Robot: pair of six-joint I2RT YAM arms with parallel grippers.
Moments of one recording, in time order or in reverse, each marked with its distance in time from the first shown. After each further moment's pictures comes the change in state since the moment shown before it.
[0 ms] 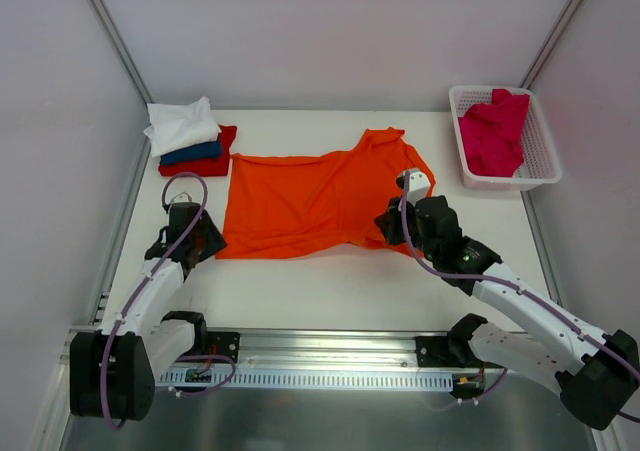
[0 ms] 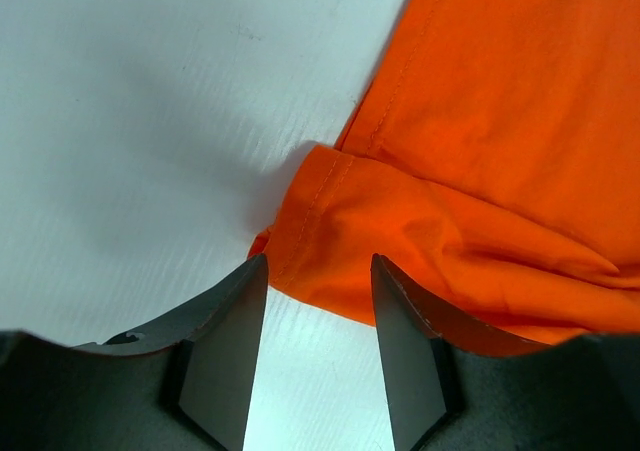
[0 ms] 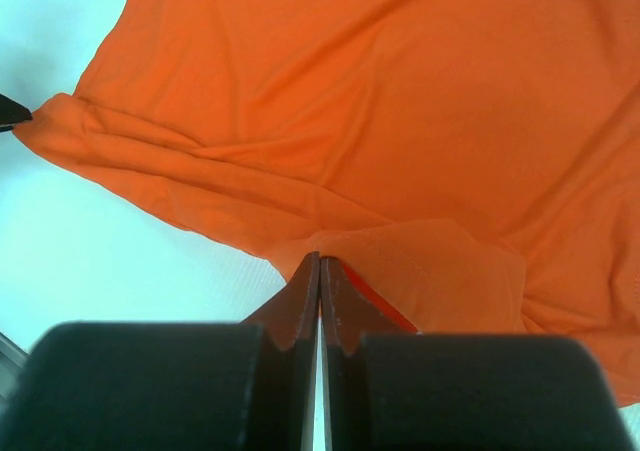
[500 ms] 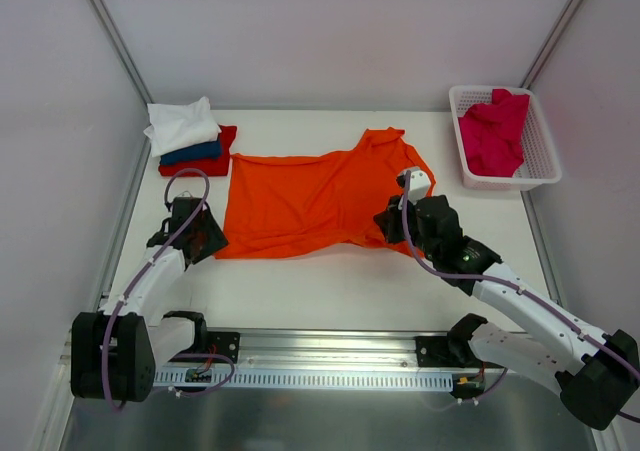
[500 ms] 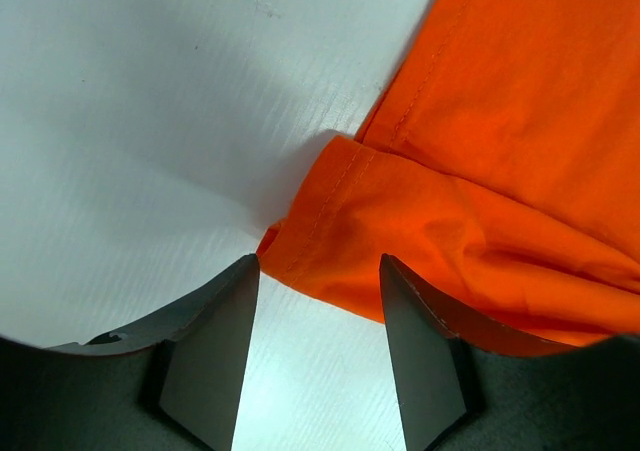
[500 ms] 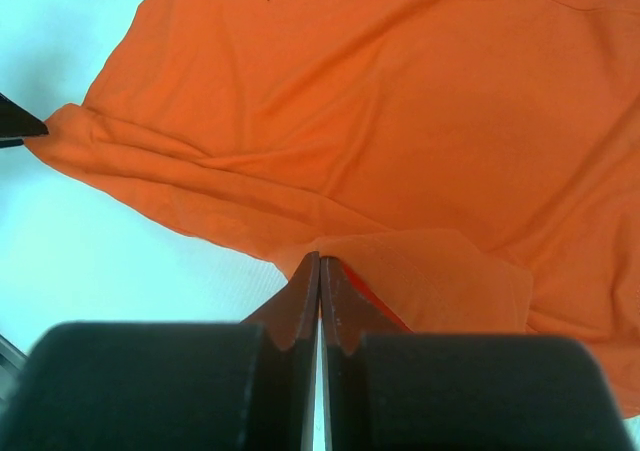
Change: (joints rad) left arm -0.001 0.094 0.061 -0.066 -0.004 -0.007; right arm 0.000 0.000 0.000 0.023 -0.001 0.000
